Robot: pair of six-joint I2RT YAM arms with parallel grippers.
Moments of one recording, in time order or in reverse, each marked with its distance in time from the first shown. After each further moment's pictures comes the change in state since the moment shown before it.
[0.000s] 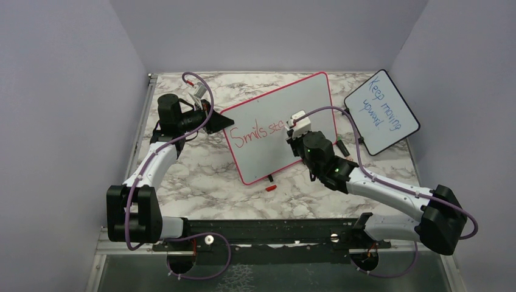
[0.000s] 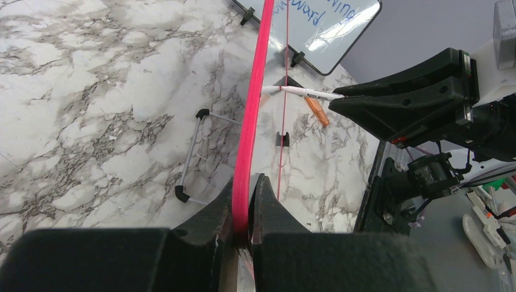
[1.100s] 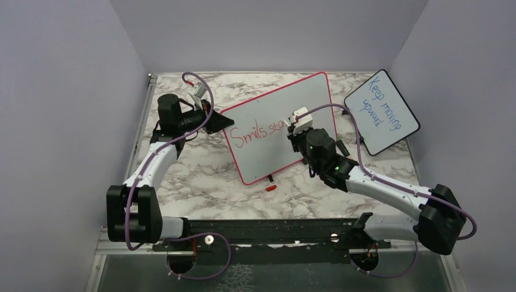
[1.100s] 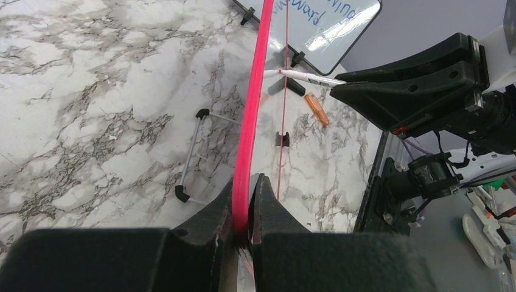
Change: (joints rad) left arm 0.000 -0.001 0.000 -0.002 0.000 0.000; right arm -0.029 0.011 0.003 0.079 -0.033 -0.019
